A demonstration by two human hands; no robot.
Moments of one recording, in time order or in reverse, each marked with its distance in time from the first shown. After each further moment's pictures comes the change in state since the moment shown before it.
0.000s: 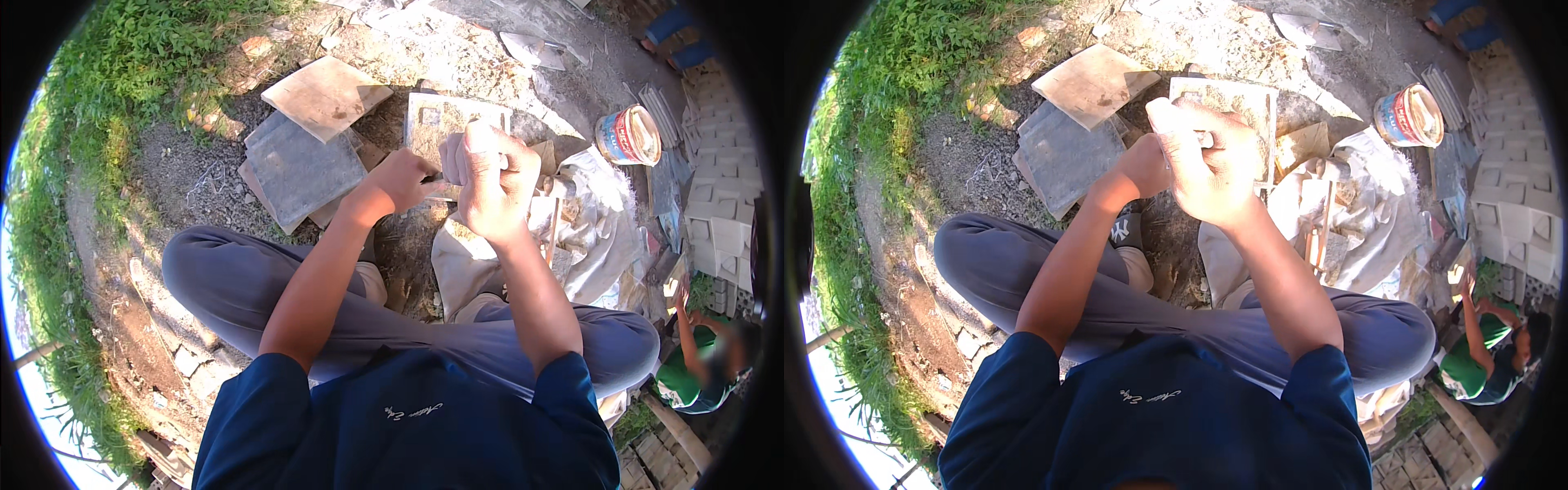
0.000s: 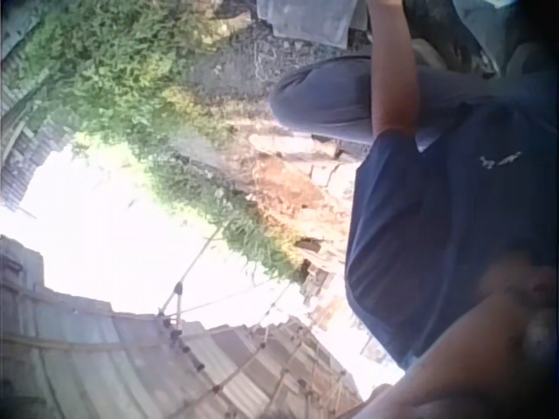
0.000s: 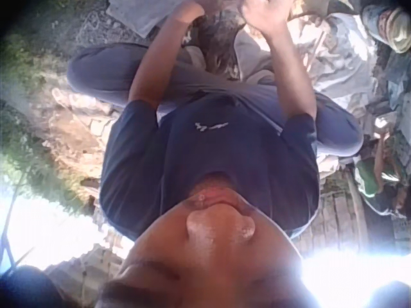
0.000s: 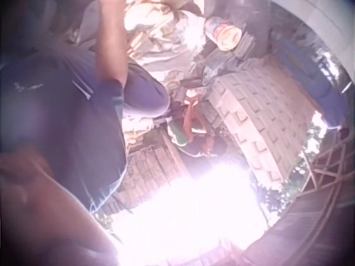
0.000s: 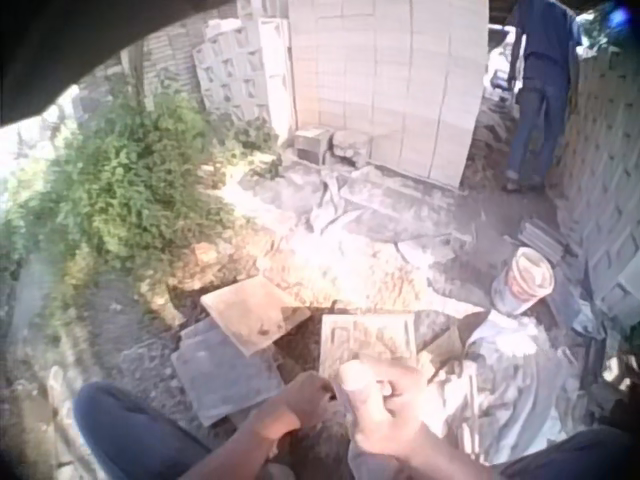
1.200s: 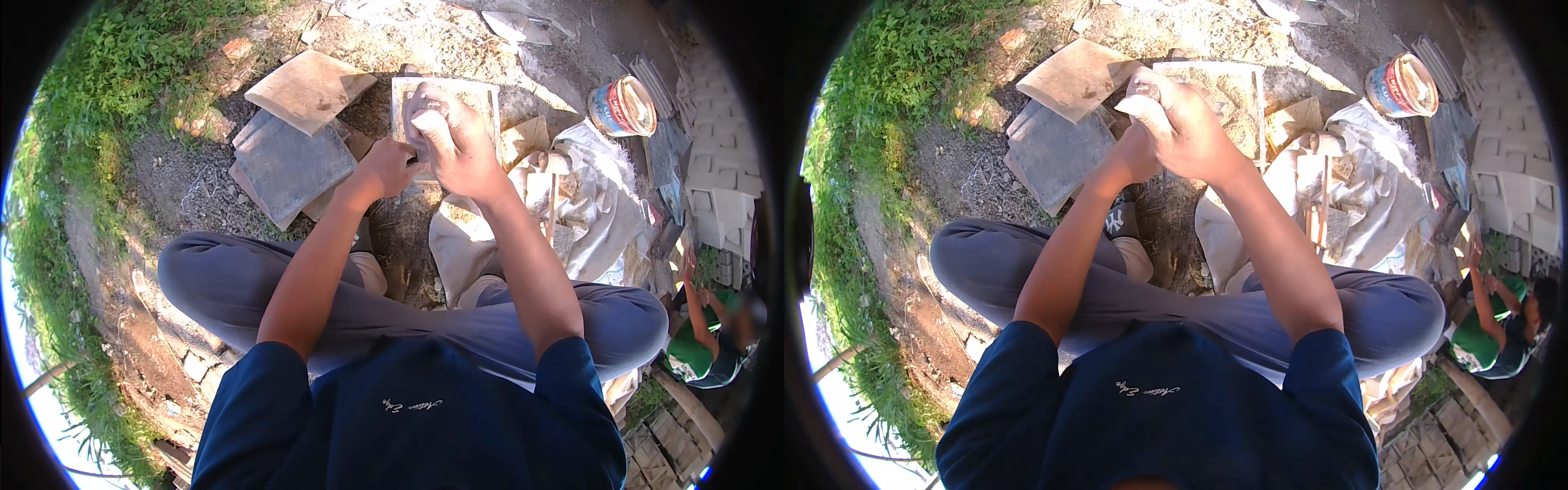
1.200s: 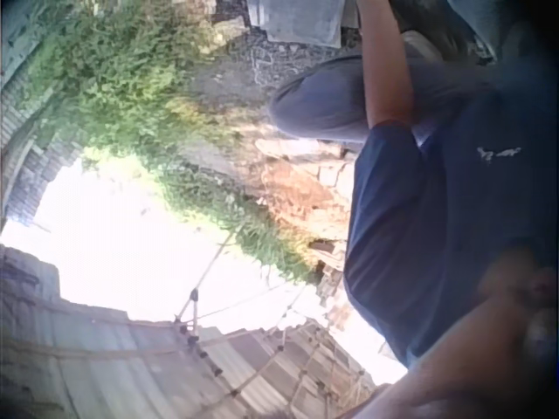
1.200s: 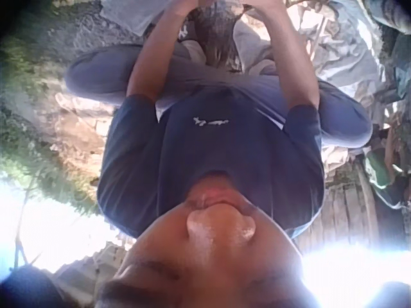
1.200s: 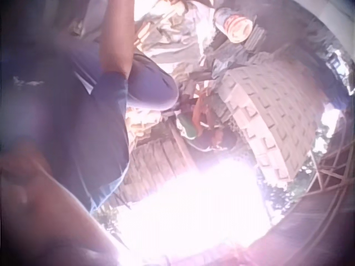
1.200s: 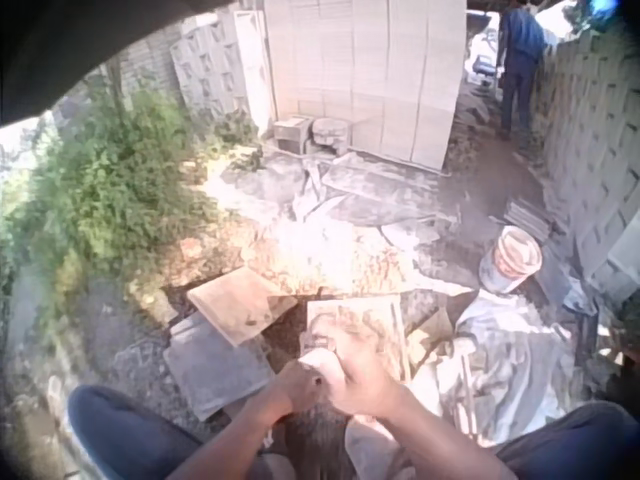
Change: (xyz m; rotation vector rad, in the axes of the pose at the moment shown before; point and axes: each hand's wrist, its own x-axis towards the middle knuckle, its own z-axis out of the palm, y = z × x) left_hand 0.010 -0.025 0.017 0.209 0.075 0.102; right_hand 0.014 0.018 -0.014 -0.198 -0.221 -0.063
